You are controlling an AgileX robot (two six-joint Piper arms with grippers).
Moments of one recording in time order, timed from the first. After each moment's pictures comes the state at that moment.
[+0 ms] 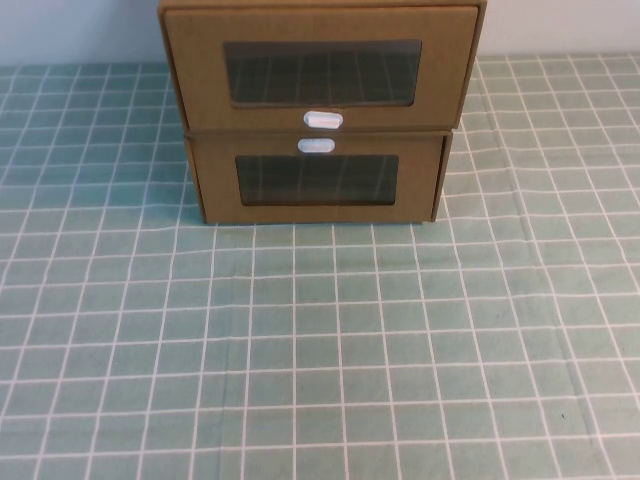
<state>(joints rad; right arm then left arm) 0.08 0.50 -1.05 0.18 0.27 0.21 -0.15 0.46 -0.93 -0.12 0.20 -0.11</state>
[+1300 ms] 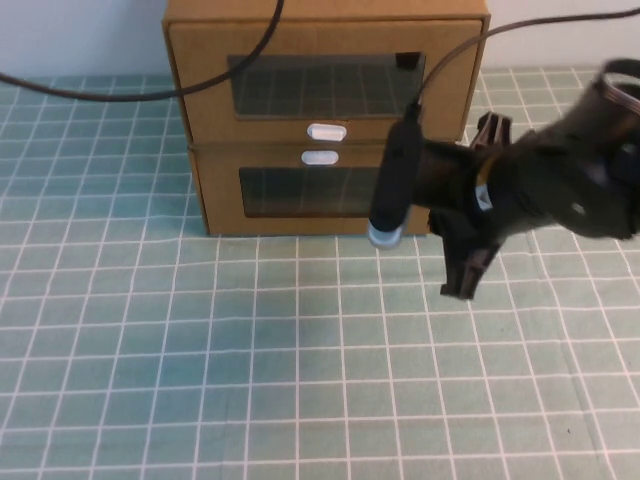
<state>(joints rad) 0.67 1.61 -1.29 -0.33 0.68 -0.50 -0.15 1.84 -1.94 -0.93 0.97 0.75</state>
